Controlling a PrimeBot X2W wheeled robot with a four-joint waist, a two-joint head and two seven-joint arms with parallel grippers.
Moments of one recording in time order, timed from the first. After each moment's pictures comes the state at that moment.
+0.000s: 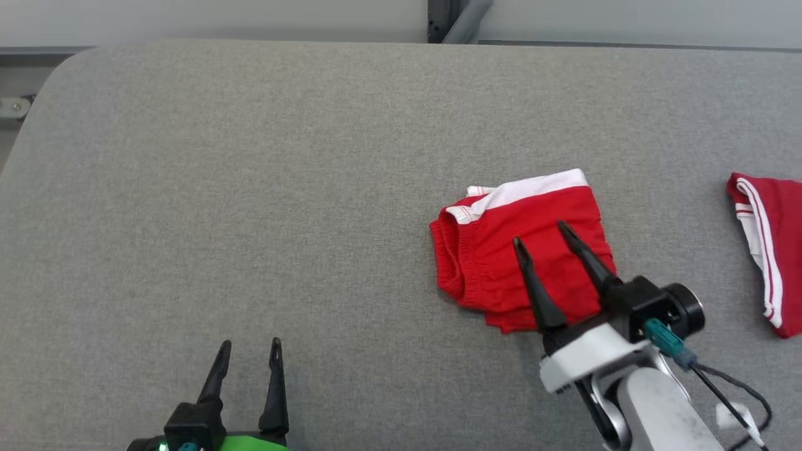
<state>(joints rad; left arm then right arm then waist) 0.07 0.05 -0.20 0.19 -0.19 0.03 -0.26 -0.27 -0.05 0.26 0.29 0.11 0.13 -0.26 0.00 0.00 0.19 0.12</state>
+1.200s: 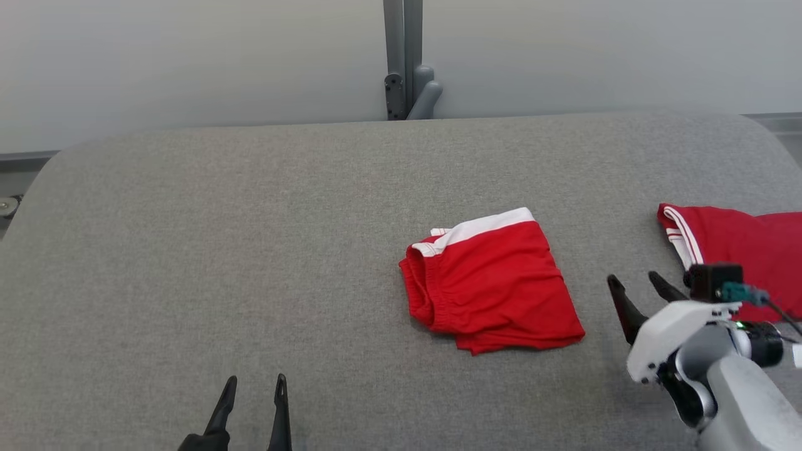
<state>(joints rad) 0.17 0.05 -0.17 0.17 -0.18 0.02 -0.26 -0.22 -0.23 0.08 0.46 0.30 0.13 0.02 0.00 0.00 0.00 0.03</state>
